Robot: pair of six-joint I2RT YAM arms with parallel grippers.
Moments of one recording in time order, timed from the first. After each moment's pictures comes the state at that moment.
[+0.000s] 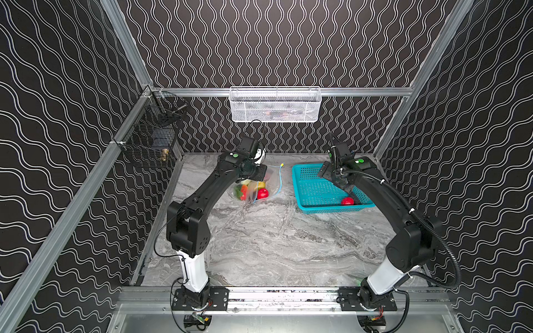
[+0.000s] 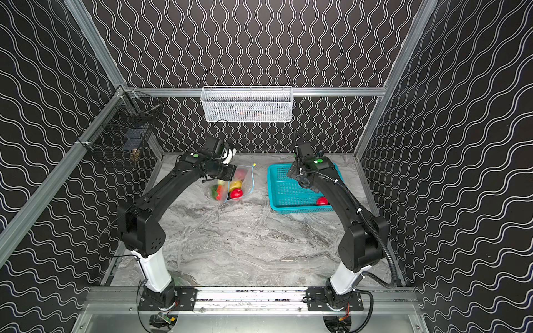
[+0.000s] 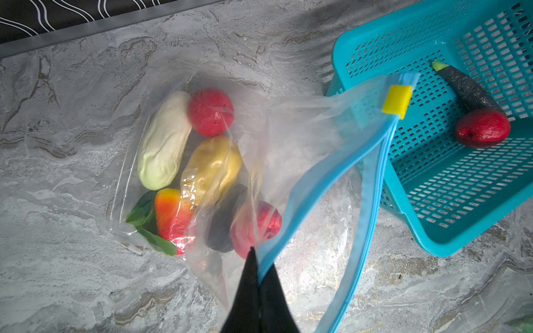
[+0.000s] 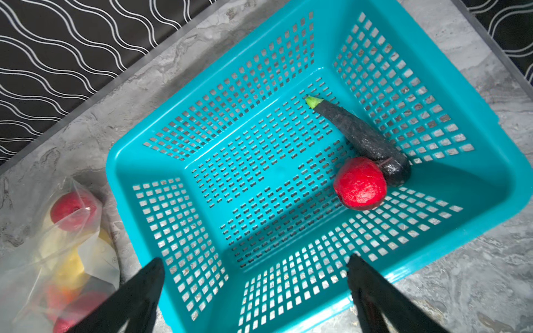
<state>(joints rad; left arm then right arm) -0.42 1.86 1.80 -0.90 0.08 -0.10 0.33 1.68 1.61 -0.98 0.27 0.81</state>
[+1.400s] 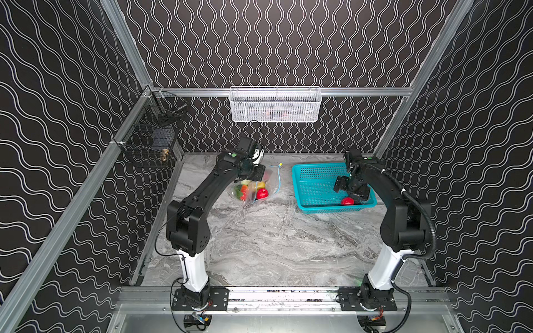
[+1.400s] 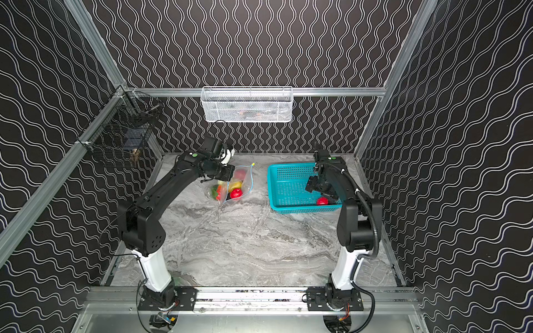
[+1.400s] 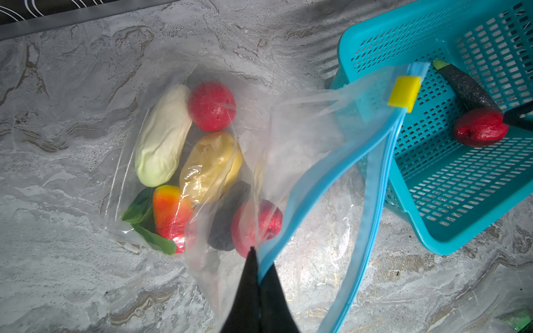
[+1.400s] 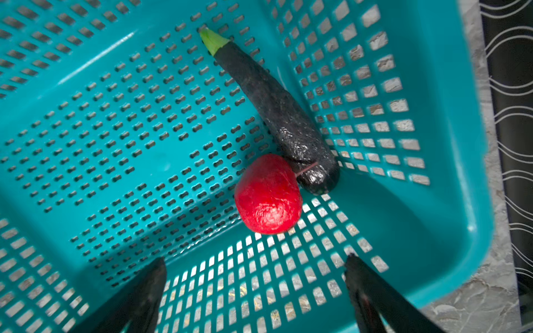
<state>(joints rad) -0.40 1.87 1.79 -0.90 0.12 -0.10 0.09 1.89 1.61 -1.12 0.17 0.50</state>
